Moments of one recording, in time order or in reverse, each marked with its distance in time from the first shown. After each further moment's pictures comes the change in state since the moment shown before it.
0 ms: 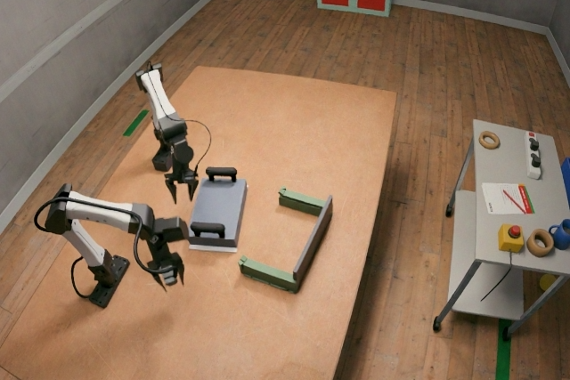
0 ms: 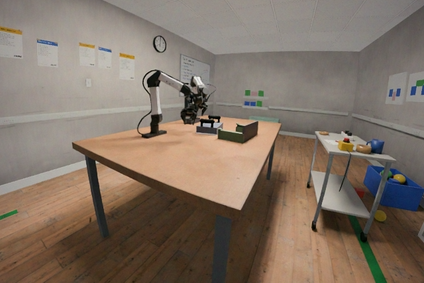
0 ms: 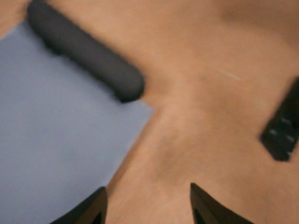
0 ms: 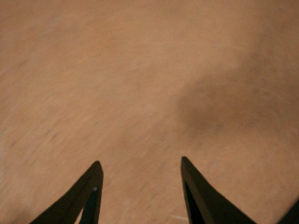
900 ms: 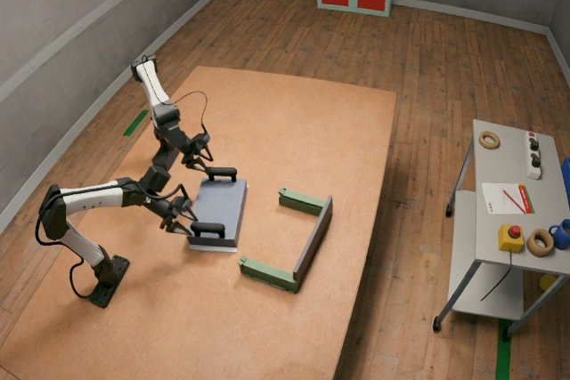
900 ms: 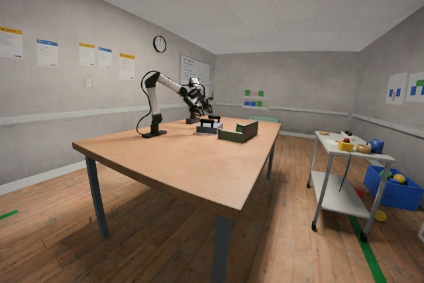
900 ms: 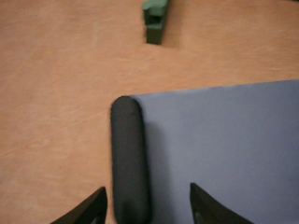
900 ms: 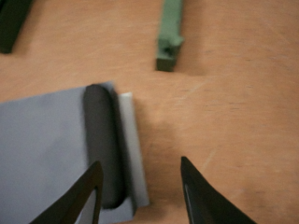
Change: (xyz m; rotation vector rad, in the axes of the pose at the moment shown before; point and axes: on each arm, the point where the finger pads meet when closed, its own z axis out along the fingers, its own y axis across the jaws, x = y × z) left arm 0.061 0.130 -0.089 -0.734 -0.353 -0.568; right arm 0.095 0.133 -0.121 -0.619 -0.316 -0.552
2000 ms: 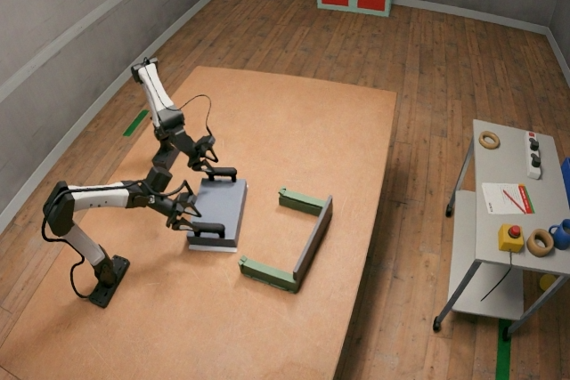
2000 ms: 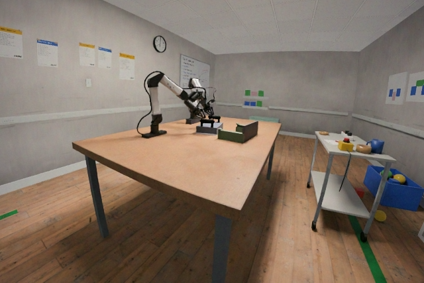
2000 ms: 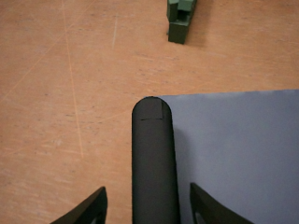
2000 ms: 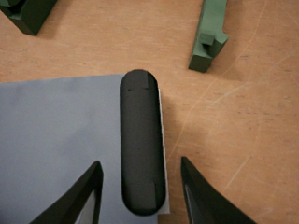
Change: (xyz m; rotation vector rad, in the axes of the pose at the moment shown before) left arm 0.003 0.017 0.025 -0.062 -0.017 -0.027; right arm 0.016 0.031 0.015 -0.079 -0.025 -0.079
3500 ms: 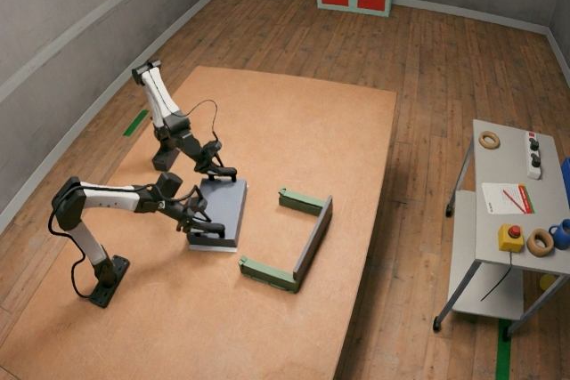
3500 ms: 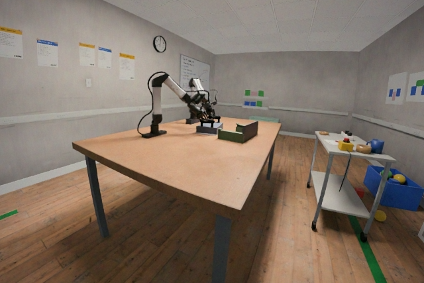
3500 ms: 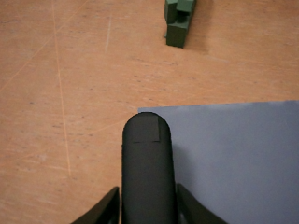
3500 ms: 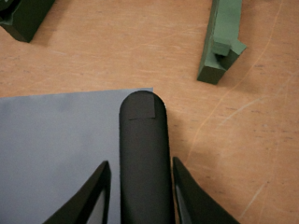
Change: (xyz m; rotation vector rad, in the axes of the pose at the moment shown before) left arm -0.004 -0.004 0.028 0.014 -0.012 -0.005; right arm -0.003 0.003 0.035 -0.010 -0.008 0.004
